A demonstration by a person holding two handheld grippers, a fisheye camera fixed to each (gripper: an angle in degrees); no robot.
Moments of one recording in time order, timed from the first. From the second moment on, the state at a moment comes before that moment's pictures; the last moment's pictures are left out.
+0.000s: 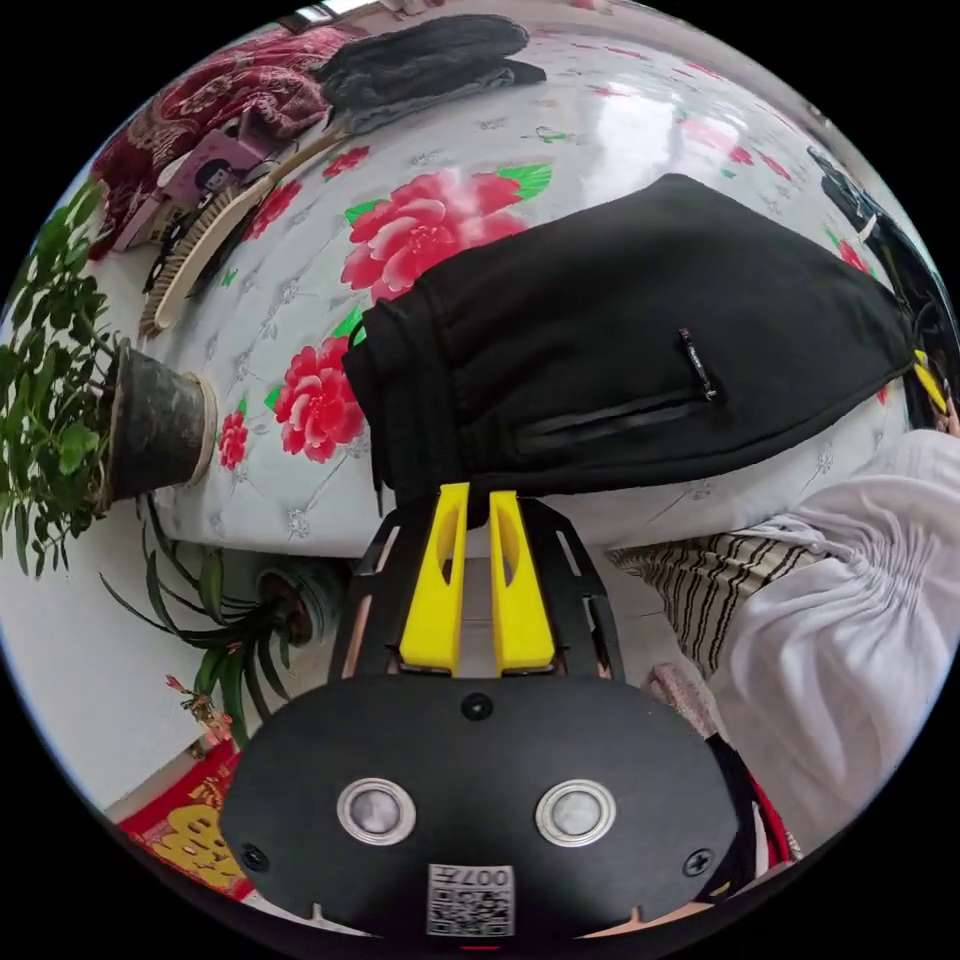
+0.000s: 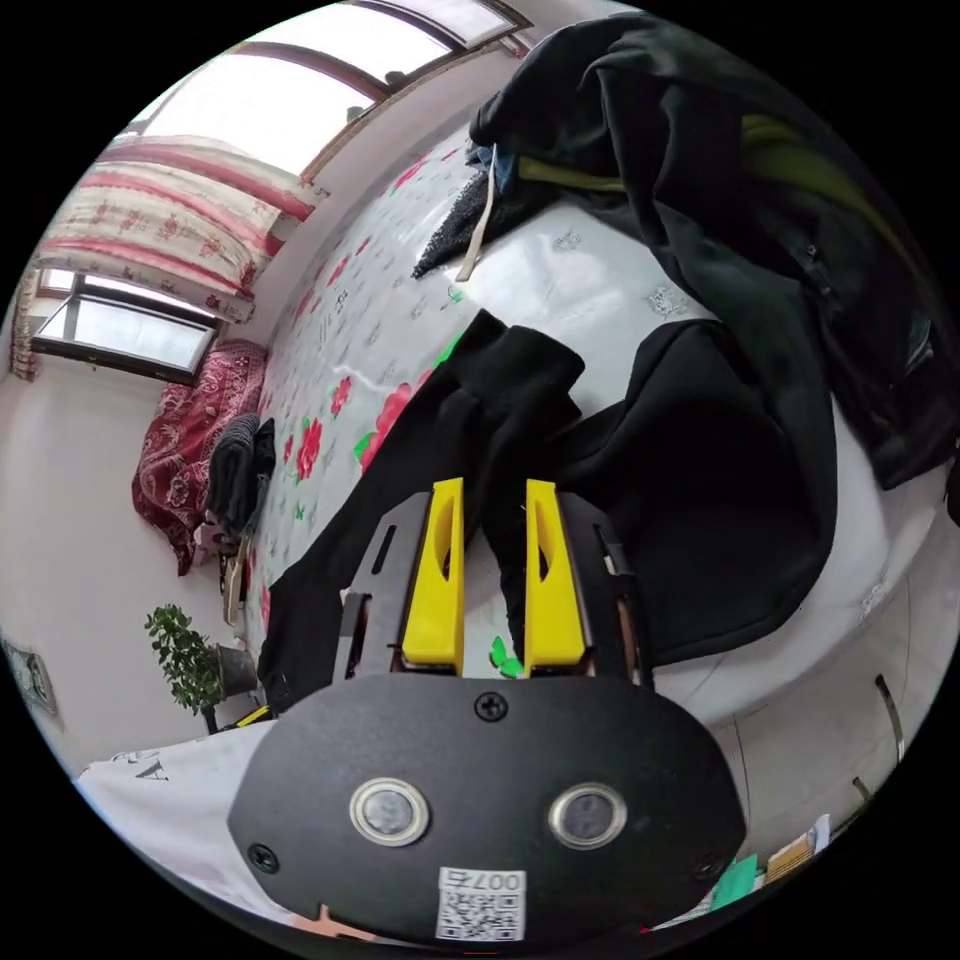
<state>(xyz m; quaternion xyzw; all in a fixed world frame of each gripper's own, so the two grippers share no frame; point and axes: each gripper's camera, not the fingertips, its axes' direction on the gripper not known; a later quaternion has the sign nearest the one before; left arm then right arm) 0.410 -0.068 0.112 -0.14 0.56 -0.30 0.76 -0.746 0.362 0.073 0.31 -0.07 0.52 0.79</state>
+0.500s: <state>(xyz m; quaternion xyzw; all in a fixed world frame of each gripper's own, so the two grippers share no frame) 0.522 0.118 0.138 -0.12 0.62 -0.70 0.33 -0.805 0.328 0.109 0.37 -0.22 0.56 0.71</state>
